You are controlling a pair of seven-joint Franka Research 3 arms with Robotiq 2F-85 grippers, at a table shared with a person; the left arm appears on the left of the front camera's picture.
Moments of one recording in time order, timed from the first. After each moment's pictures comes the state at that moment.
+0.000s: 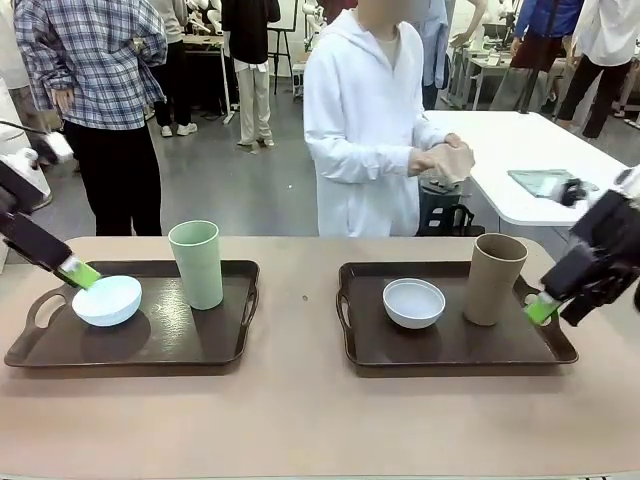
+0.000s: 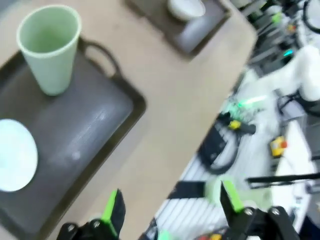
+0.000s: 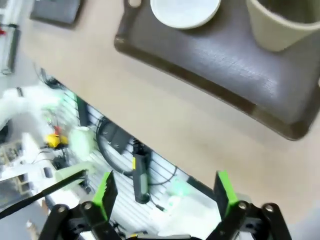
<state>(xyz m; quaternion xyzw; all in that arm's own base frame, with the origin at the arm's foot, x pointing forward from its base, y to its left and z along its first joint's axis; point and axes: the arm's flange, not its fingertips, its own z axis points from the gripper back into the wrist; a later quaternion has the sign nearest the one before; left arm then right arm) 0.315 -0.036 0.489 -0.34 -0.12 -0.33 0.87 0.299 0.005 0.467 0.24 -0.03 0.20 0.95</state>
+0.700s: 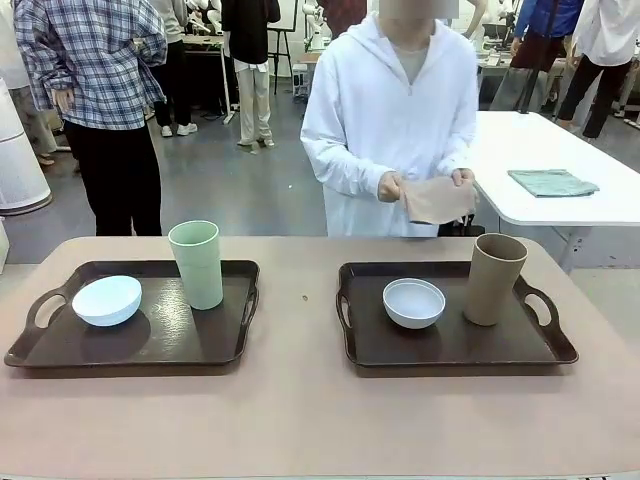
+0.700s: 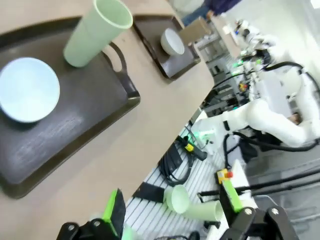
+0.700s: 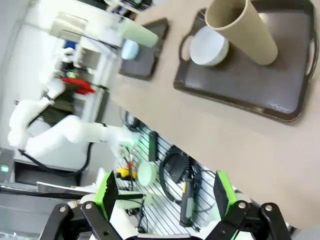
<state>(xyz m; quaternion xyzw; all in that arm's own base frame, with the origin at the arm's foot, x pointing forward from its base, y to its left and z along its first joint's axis) 0.290 0.123 0.453 -0.49 -0.12 -0.19 0.84 0.221 -0.172 0.468 0.48 -0.17 0.10 0.85</state>
